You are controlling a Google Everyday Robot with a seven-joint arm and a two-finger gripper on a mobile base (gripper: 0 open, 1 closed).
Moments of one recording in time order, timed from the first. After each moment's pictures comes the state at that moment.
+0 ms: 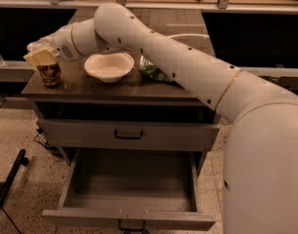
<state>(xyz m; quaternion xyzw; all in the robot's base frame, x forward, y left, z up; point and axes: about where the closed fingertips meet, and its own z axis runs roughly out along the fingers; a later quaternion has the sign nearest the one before) 0.655 0.287 0.914 -0.53 0.62 0.35 0.46</state>
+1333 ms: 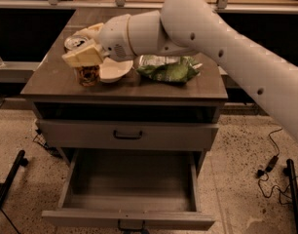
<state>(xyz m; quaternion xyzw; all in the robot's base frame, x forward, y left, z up) 0.582 0.159 0.974 -0.55 0.57 0.34 0.51</state>
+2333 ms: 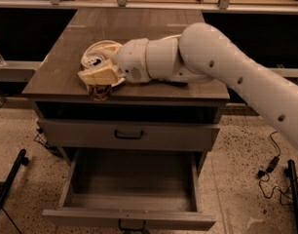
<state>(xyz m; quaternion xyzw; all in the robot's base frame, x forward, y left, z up) 0.567 0.122 0.939 -0.52 0.58 0.35 0.52</state>
